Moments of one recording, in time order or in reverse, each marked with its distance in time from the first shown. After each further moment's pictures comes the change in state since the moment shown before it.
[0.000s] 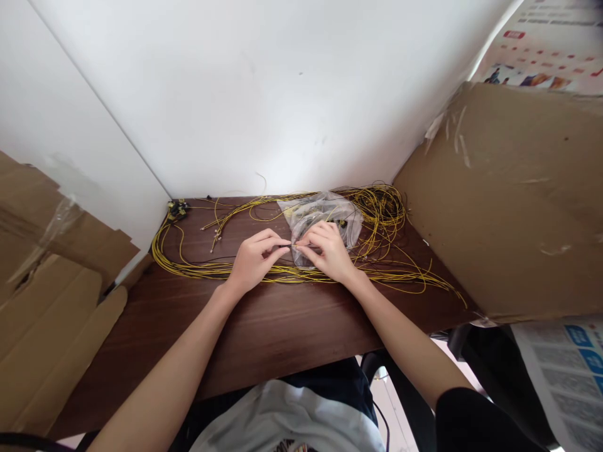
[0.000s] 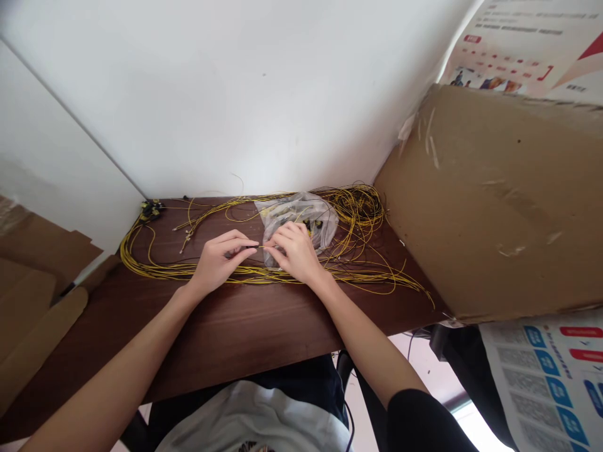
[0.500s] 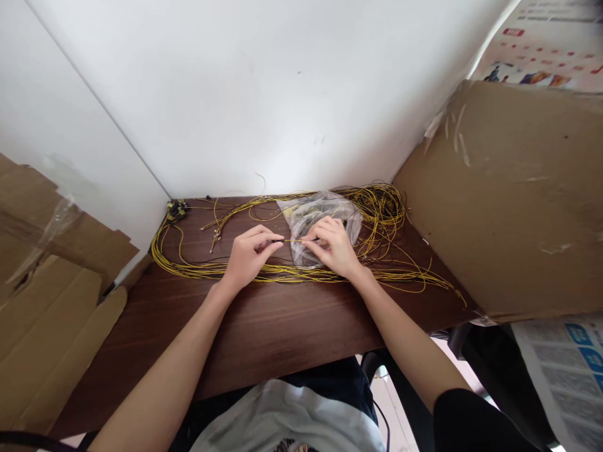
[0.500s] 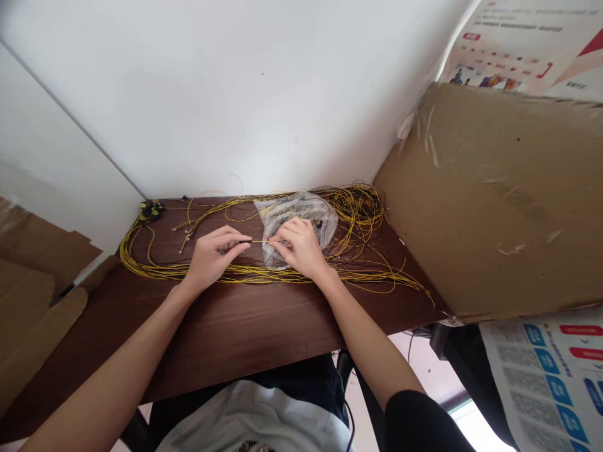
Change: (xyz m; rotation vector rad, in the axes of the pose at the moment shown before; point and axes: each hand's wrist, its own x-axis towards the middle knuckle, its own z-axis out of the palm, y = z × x) left_hand 0.002 -0.003 -0.006 -0.013 0.060 -0.080; right_hand 0.001 0.008 -0.008 0.000 0.040 0.021
